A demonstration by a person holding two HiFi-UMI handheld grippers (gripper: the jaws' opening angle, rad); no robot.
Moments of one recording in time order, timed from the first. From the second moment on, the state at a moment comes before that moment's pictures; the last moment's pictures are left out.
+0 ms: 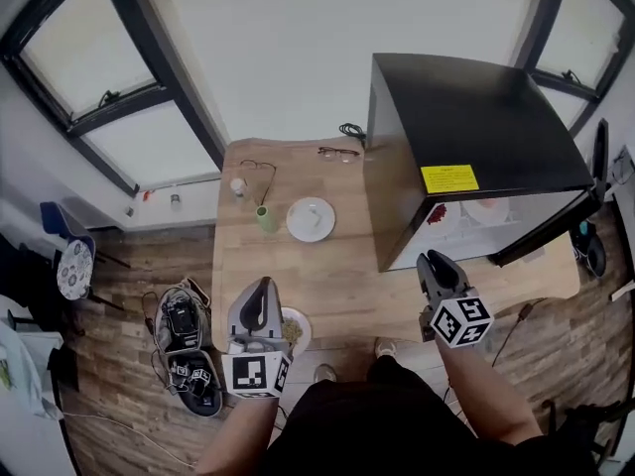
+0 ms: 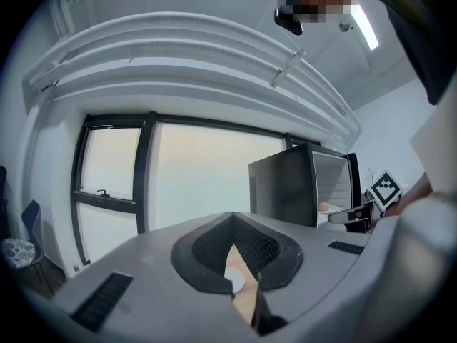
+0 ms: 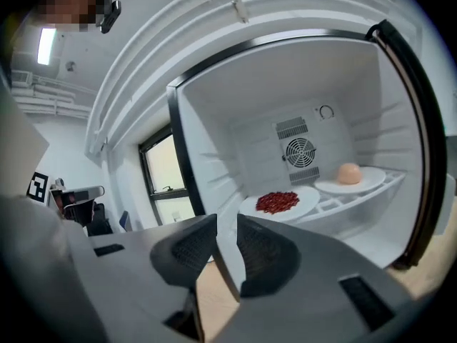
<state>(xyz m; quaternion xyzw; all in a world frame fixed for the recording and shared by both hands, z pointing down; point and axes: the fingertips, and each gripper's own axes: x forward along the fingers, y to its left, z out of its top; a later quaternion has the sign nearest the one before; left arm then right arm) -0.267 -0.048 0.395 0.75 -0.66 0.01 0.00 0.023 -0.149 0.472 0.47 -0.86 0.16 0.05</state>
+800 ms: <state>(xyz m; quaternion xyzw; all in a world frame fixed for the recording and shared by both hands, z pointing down) -0.405 0.087 0.453 0.70 -0.71 0.04 0.04 -0.166 0.001 0.607 0.33 -0.89 0.30 0.12</state>
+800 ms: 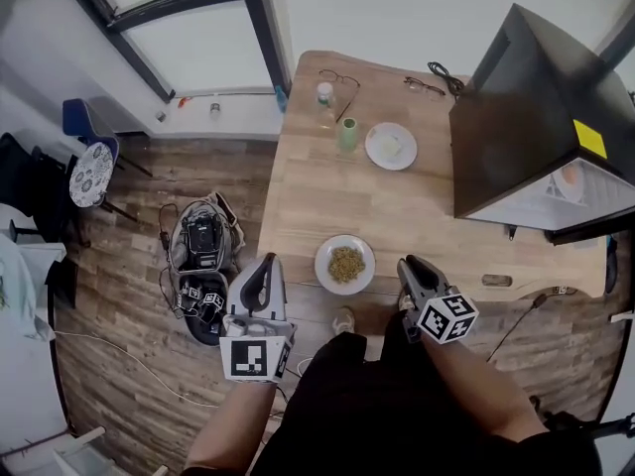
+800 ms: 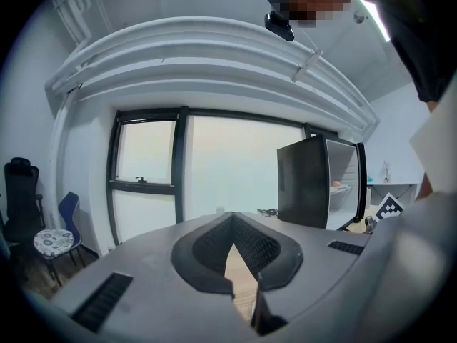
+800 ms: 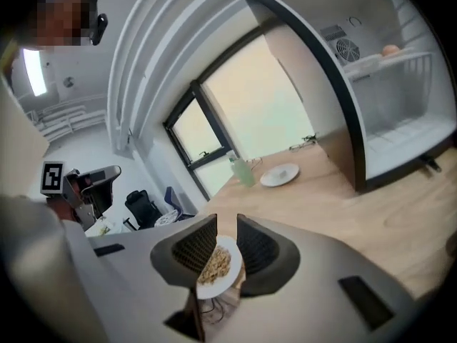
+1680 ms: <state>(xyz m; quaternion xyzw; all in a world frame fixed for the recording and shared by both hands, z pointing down) -0.430 0.135 0.492 0.68 -0.73 0.08 0.09 -0.222 0.075 0.738 0.25 -0.76 0.58 0.14</state>
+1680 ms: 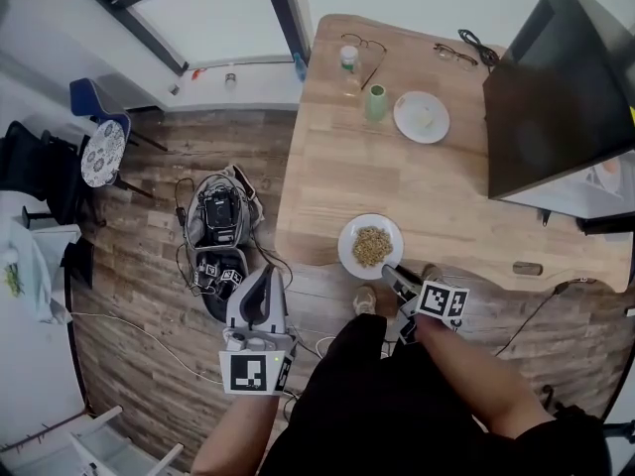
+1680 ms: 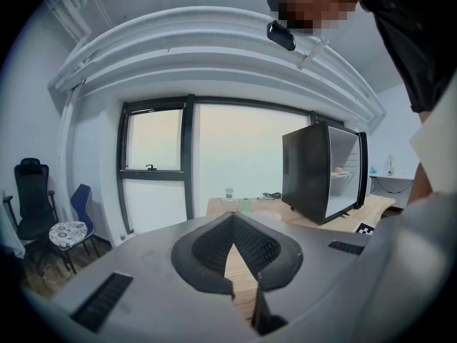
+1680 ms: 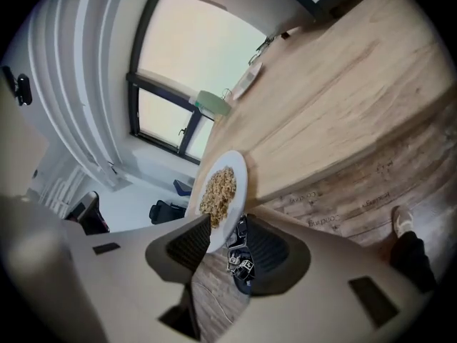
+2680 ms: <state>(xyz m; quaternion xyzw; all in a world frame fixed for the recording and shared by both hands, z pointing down) -0.385 0.074 0.462 0.72 -0.69 0.07 0.06 -0.194 0.029 0.647 0.23 -0.78 0.58 0.01</state>
